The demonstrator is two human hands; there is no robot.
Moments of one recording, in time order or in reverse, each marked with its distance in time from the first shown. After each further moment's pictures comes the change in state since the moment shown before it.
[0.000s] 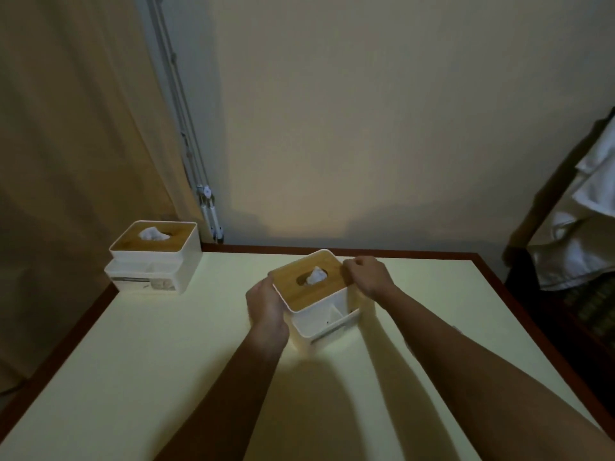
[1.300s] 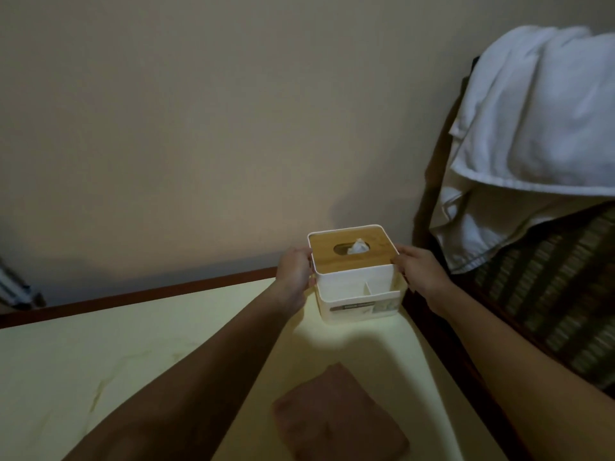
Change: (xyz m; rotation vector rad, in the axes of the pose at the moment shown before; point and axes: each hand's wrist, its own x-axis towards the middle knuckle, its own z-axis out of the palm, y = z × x) left_hand -0.026 -0.089 0.320 0.411 -0.720 0.127; right_hand 0.056 0.233 -0.225 0.492 0.306 0.174
